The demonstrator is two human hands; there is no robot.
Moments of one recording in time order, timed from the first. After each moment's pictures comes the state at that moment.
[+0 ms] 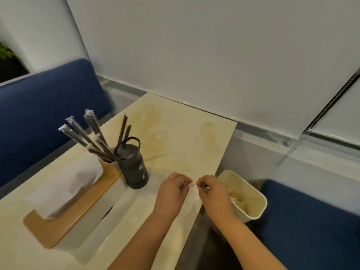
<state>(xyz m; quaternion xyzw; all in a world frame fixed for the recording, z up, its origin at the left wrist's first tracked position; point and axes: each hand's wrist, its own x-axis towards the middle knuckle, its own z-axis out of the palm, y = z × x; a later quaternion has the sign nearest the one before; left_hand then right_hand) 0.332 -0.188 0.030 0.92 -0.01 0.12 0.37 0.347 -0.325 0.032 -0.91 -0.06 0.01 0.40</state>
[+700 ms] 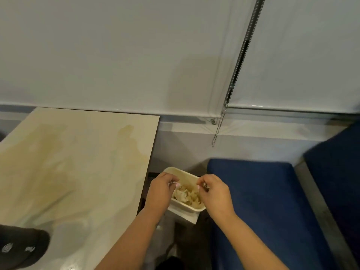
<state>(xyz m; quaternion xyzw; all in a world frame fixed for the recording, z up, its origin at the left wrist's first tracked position) 0.463 -0.368 -0.041 0.91 -0.10 -0.07 0.39 0.395 -0.520 0.002 -0.91 0.15 -0.06 0.39</state>
